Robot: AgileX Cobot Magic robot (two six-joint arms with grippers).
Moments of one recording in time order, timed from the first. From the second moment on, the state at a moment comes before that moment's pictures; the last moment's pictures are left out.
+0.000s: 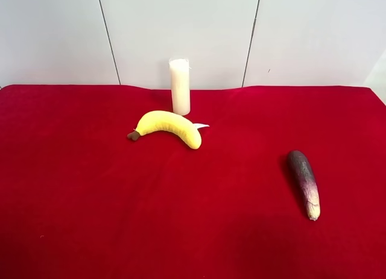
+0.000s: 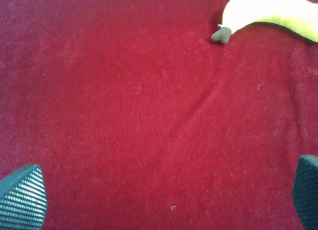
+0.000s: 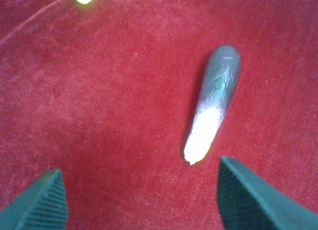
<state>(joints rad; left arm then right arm) -0.11 0.03 -0.51 -0.07 1.05 0.05 0.46 0.15 -0.48 0.00 1.06 0.03</state>
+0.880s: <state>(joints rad) -0.11 0.03 -0.51 -0.07 1.05 0.05 0.46 0.15 -0.48 0.00 1.06 0.03</state>
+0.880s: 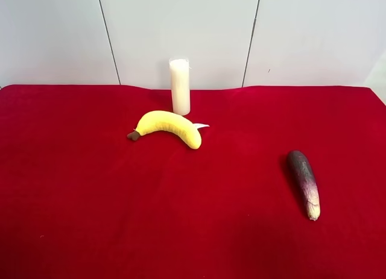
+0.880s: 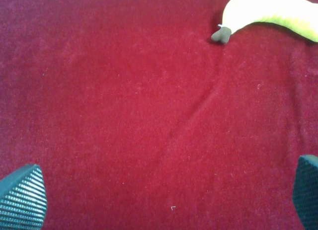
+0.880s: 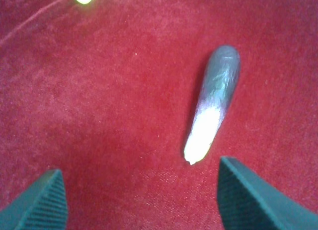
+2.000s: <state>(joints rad) -0.11 0.03 -0.51 -0.07 1.05 0.05 0.46 0.34 -0.56 -0.06 1.05 0.17</state>
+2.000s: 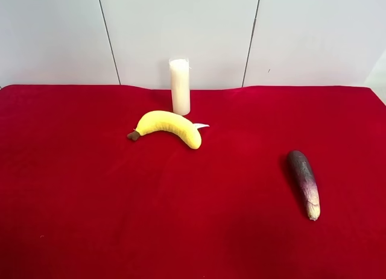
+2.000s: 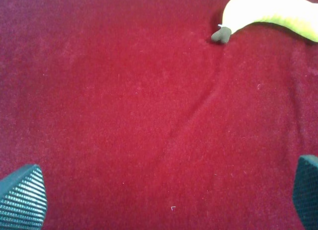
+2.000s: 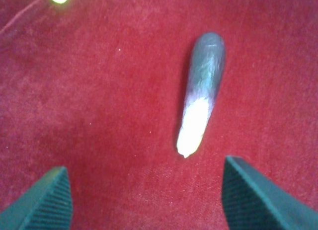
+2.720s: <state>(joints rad) -0.11 0.03 -0.51 -0.06 1.05 0.05 0.46 0.95 -0.64 -0.19 0.97 0.22</state>
